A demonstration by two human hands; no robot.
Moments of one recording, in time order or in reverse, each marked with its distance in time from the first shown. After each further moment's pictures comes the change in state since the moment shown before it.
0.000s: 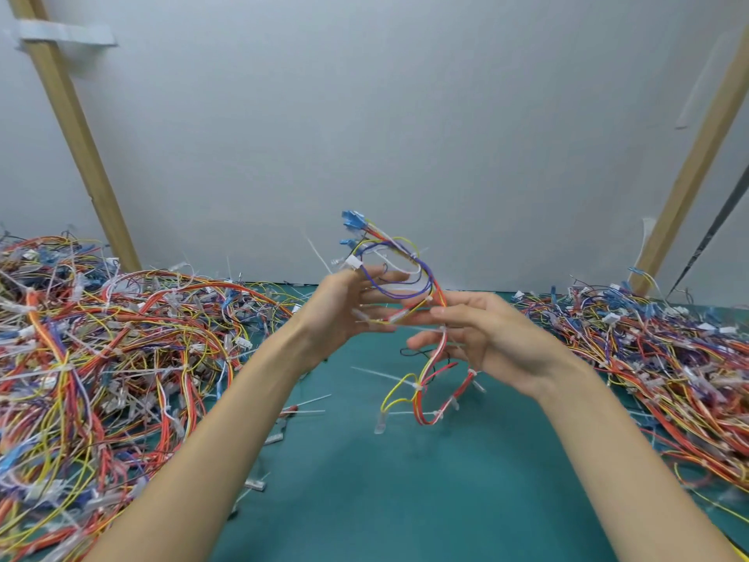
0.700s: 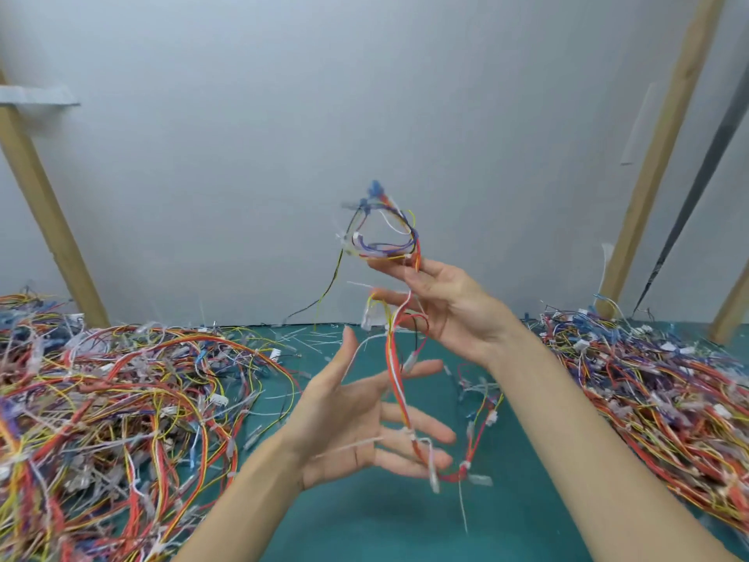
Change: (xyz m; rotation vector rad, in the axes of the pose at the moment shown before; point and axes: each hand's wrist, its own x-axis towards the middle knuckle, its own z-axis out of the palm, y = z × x) left_hand -0.022 -0.029 0.012 -0.383 -0.705 -0.326; right_hand 0.047 -0.050 -0.005 0.237 0.058 -0.187
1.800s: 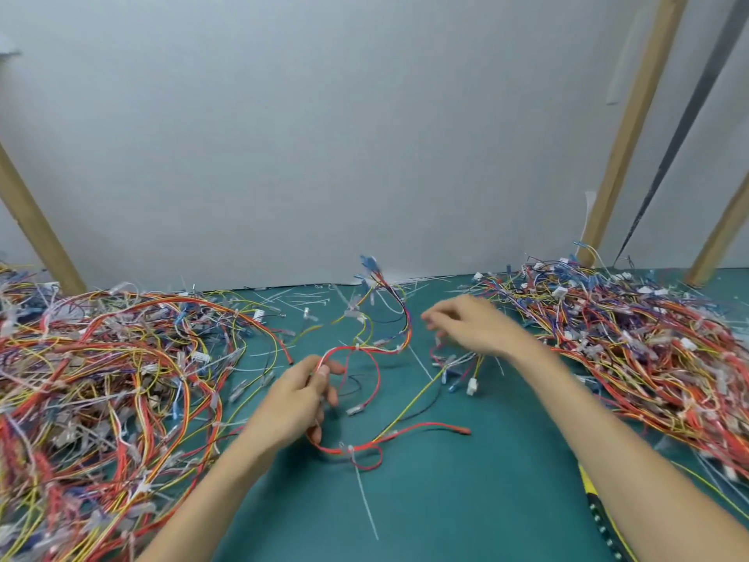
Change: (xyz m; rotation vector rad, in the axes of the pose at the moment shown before) left_hand -0.011 -0.051 -0.019 0.729 1.065 0.083; right_hand -0.056 0.047 -0.073 -1.271 0.302 0.358
